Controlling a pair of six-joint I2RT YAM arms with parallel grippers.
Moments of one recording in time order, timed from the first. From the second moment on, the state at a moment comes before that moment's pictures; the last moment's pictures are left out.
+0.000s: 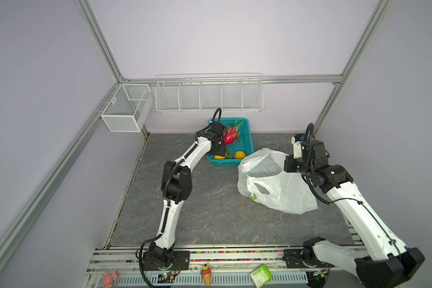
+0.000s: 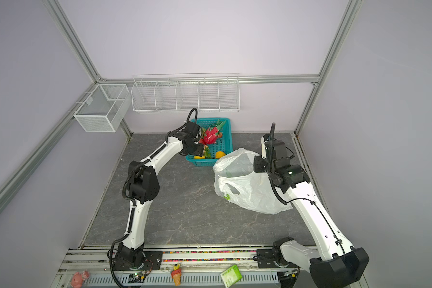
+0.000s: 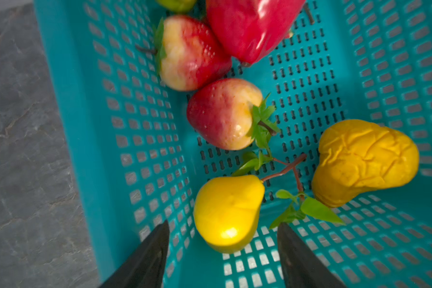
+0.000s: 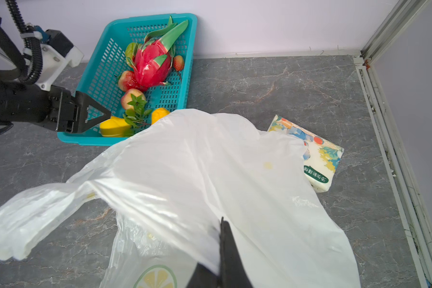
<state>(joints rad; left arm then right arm) -0.48 2.28 2.09 -0.91 -0.07 -0.17 0.33 1.15 1.22 -0.75 0.11 0.23</state>
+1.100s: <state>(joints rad) -0.42 2.41 2.24 -1.05 -0.05 -0.16 0.33 1.15 1.18 -0.72 0.13 0.22</state>
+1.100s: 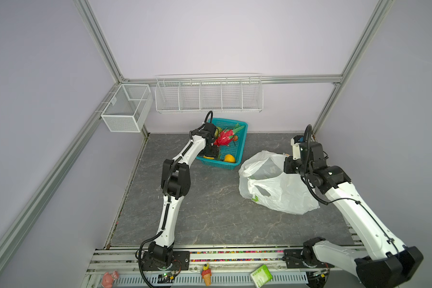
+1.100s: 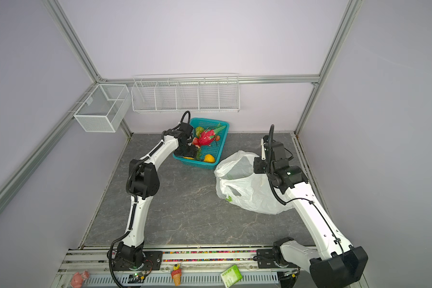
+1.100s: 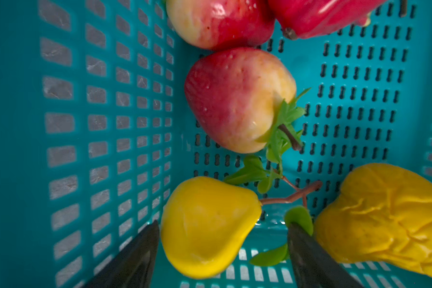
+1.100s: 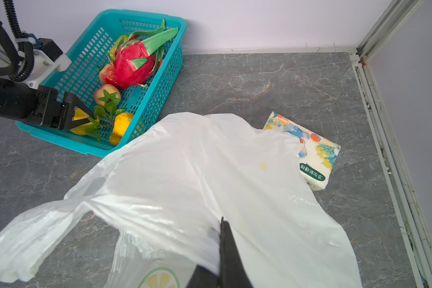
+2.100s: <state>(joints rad) -0.43 2.53 2.35 -1.11 0.02 -0.13 0.33 1.16 1.16 -0.70 0.13 0.22</state>
